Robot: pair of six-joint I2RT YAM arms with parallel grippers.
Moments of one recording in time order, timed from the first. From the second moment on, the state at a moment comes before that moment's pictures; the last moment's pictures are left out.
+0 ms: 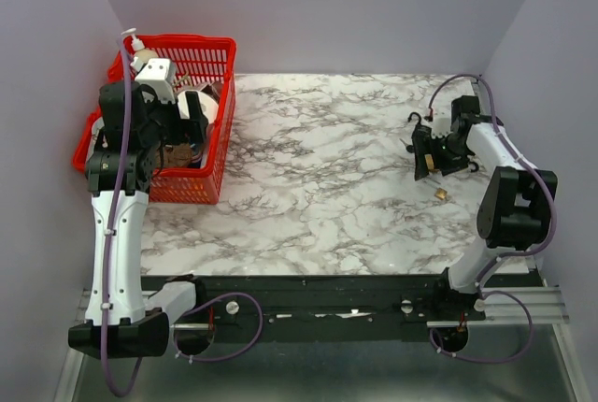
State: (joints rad) left arm 0.04 1.09 1.45 -0.77 0.21 -0.02; right arm -0.11 1.76 1.33 -0.84 -0.21 -0.28
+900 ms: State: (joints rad) left arm 0.04 1.02 1.40 -0.75 0.52 0.09; right arm -0.19 1.80 1.22 -0.83 -0.21 -0.74
